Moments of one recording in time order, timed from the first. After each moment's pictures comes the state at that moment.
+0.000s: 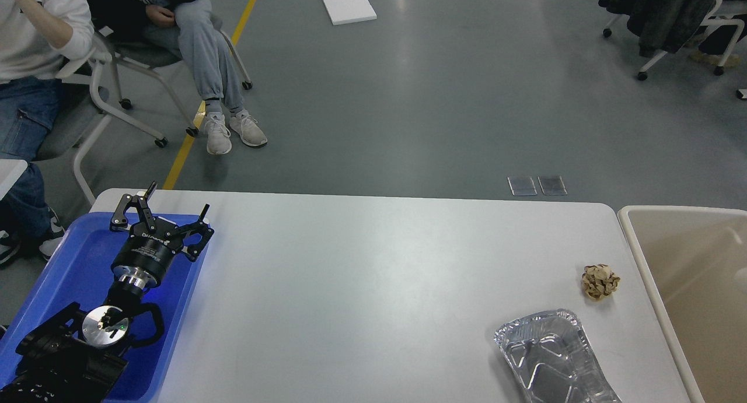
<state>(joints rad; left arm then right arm) -0.51 0.28 -1.02 -0.35 -0.22 -0.79 -0.19 0.65 -0.67 -0.26 0.19 0.33 0.19 0.04</state>
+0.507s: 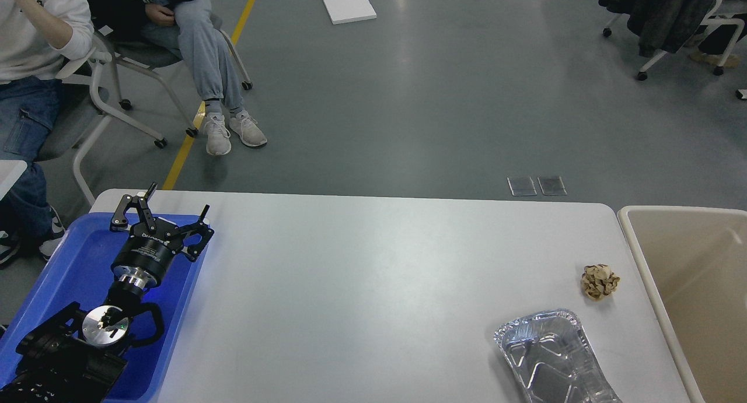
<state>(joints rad) -0.51 0.28 -1.02 -0.35 -0.22 -0.79 -0.19 0.58 -0.53 -0.25 0.04 0.28 0.06 0.04</state>
